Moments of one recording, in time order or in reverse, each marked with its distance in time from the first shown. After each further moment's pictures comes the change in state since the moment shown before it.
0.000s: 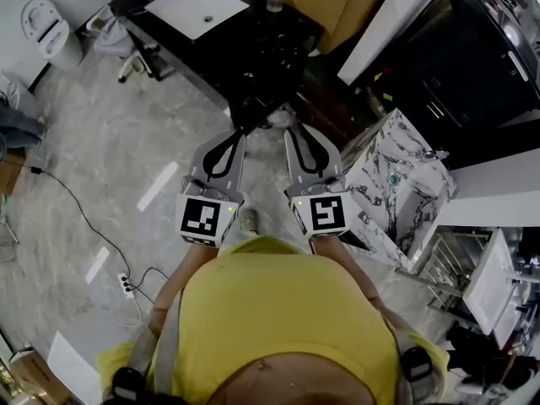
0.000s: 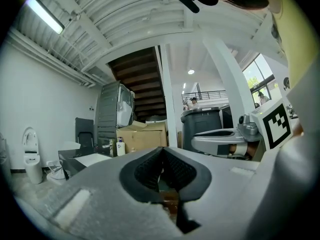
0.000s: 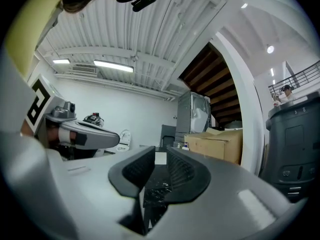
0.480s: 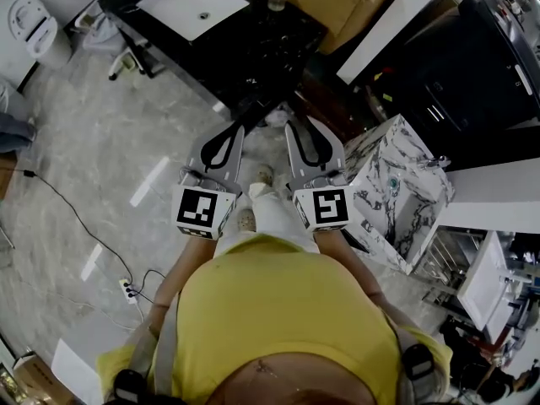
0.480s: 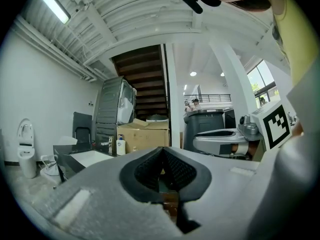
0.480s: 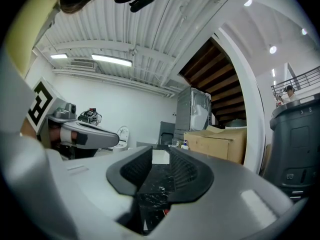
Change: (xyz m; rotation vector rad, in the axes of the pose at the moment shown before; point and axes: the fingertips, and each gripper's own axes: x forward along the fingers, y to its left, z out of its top) left arm 0.046 0.057 -0.013 -0.063 0.009 -0.039; right arm 0.066 -0.013 -0.011 -0.006 0.046 -0.017
